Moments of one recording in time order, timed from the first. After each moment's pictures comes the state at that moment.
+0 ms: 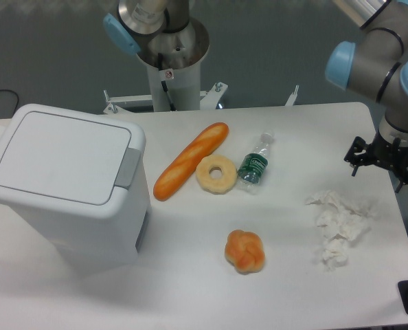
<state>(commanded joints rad) 2.90 -2.11 -1.37 -1.10 1.52 1.40</state>
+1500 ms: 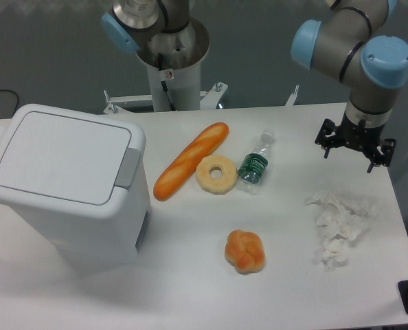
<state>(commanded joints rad) 2.83 -1.89 -1.57 -1.11 1.55 1.26</state>
